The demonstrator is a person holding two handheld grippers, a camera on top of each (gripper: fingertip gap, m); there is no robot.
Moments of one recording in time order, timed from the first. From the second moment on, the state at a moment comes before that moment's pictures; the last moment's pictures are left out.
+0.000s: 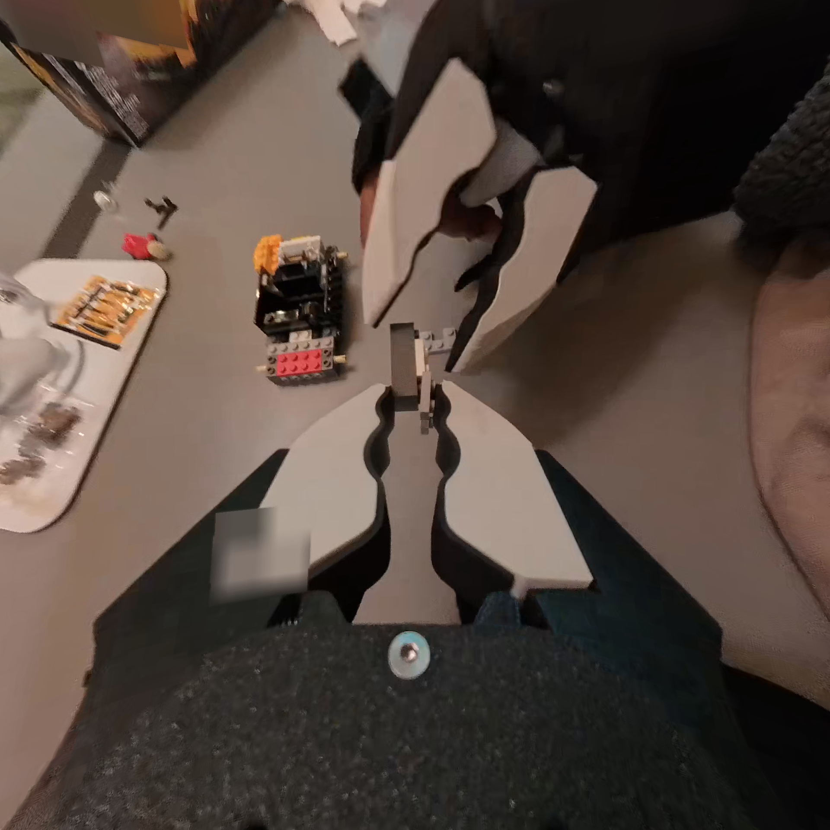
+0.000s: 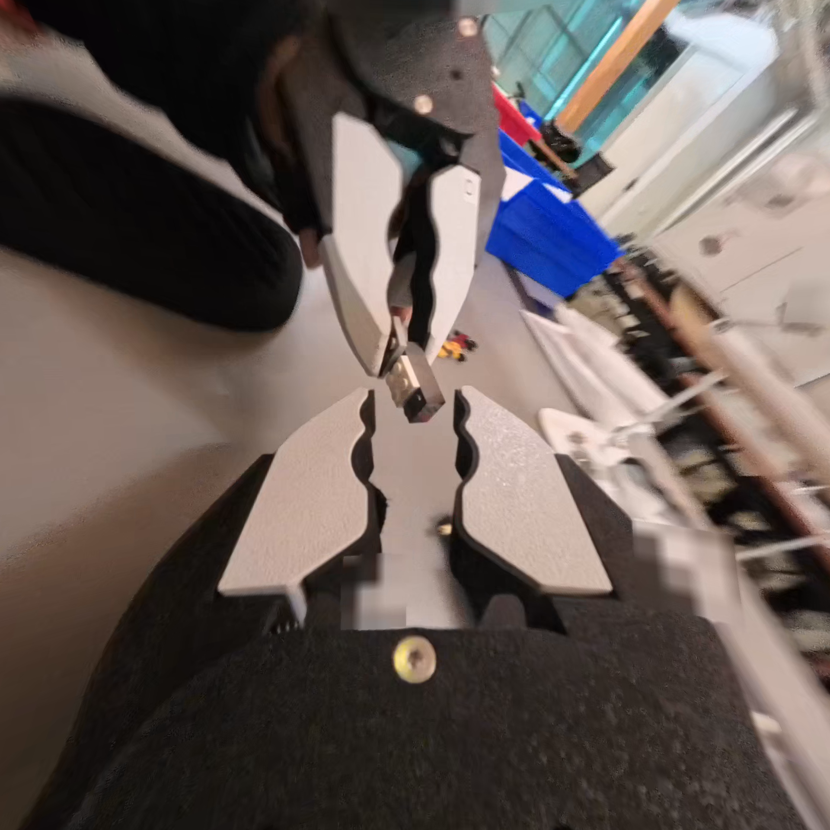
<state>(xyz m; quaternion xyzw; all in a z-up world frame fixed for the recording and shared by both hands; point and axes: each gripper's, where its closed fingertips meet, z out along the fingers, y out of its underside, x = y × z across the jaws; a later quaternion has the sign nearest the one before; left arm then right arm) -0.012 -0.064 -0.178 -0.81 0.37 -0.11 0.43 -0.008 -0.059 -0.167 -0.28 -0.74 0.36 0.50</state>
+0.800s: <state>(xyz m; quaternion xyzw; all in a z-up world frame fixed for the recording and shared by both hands) 0.011 -0.082 -0.175 -0.73 0.48 -0.03 0.48 0.011 -0.088 -0.166 -0.25 -0.74 0.49 0.39</state>
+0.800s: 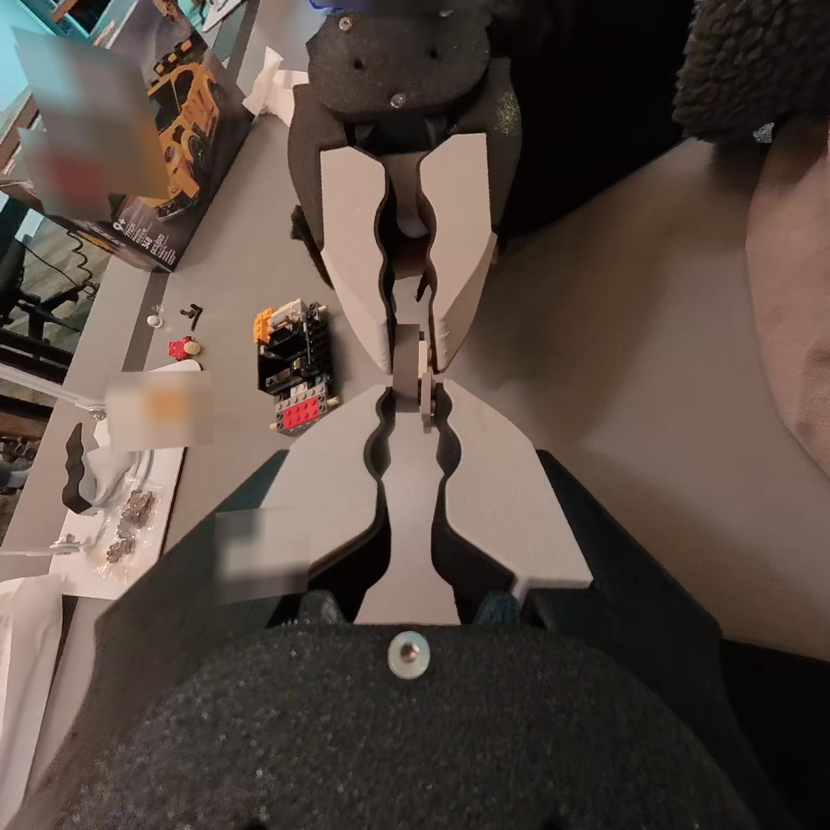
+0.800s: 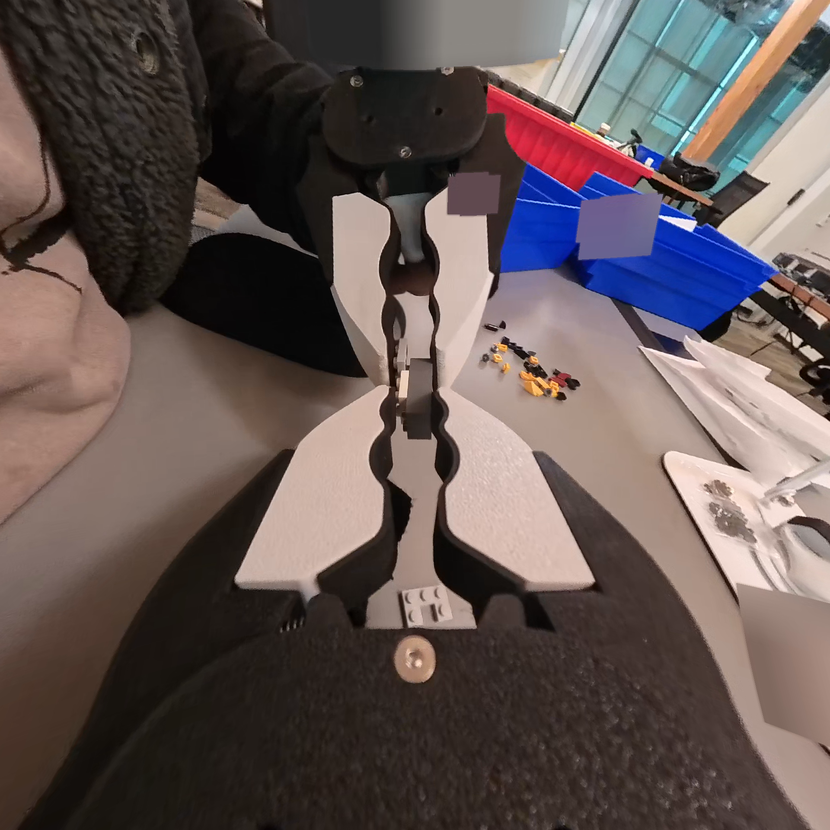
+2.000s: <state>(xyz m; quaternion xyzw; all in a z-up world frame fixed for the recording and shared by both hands) 0.023 -0.096 -0.180 -0.78 0.28 -0.33 0.45 0.015 -0.097 -0.167 -0.36 -0.70 0.59 0.17</state>
